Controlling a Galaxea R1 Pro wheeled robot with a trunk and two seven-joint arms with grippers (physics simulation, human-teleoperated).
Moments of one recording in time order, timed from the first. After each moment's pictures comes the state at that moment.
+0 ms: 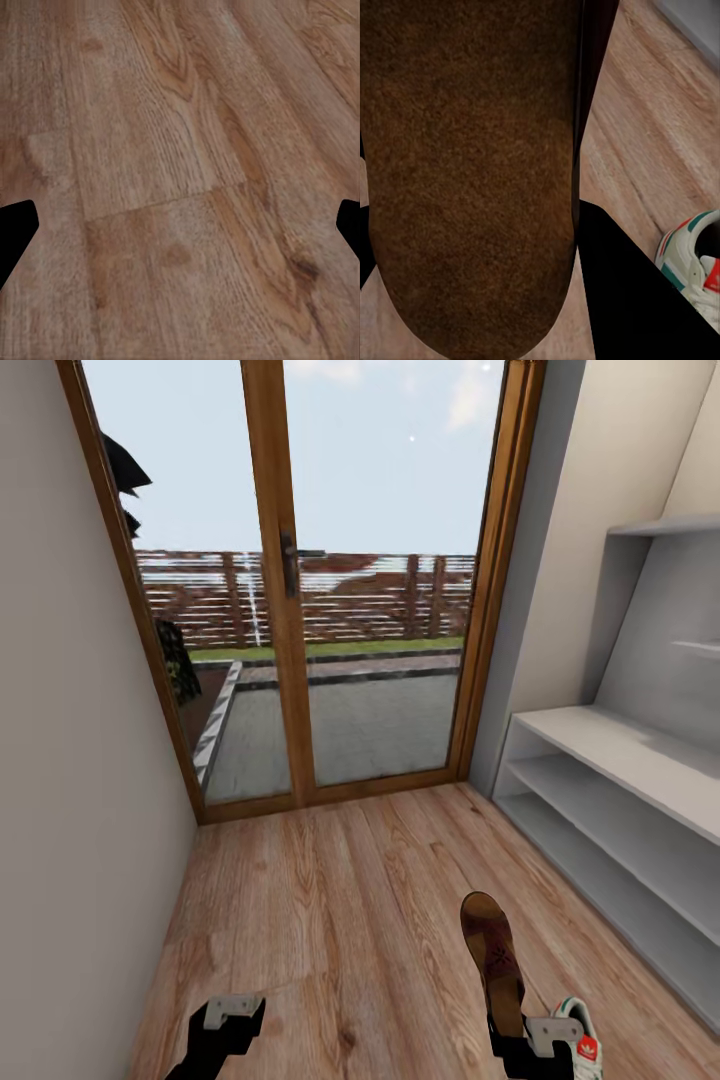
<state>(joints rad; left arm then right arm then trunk) -0.28 0.03 -0.06 -0.50 0.07 -0.27 -0.04 -0.14 -0.07 -0.01 -0.67 -0.02 -0.30 -0.02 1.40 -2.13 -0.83</state>
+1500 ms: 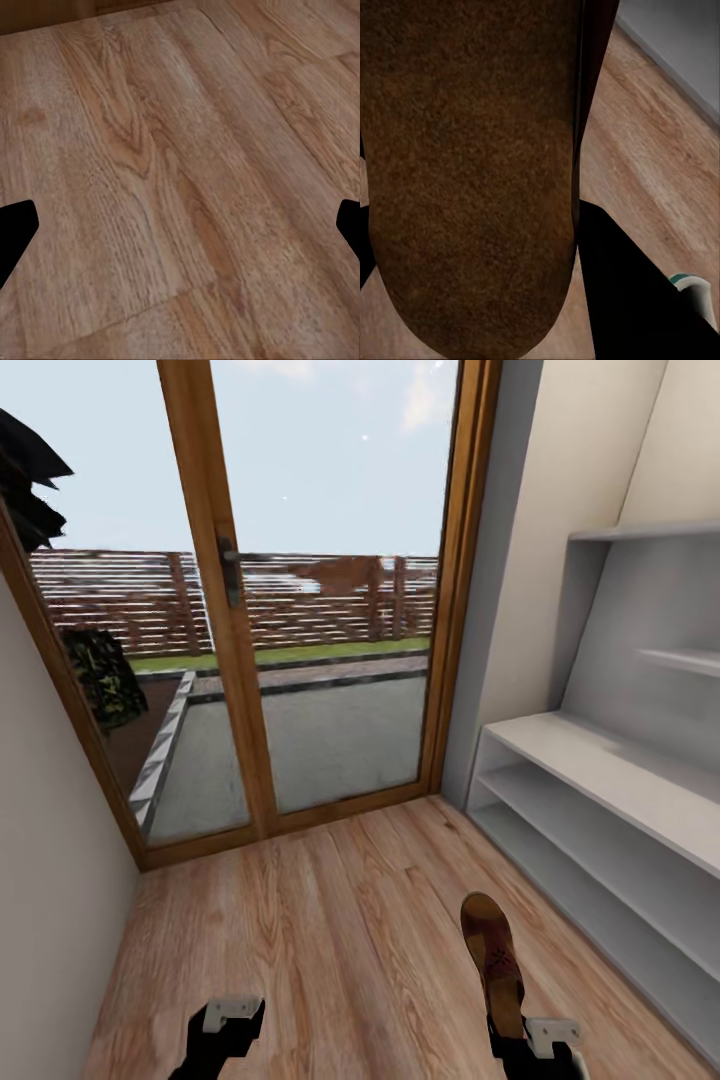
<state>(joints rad) -0.28 0.03 -0.06 -0.49 0.07 -0.30 -0.03 -0.14 -0.07 -0.01 -0.67 -0.02 -0.30 -0.02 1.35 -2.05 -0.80</state>
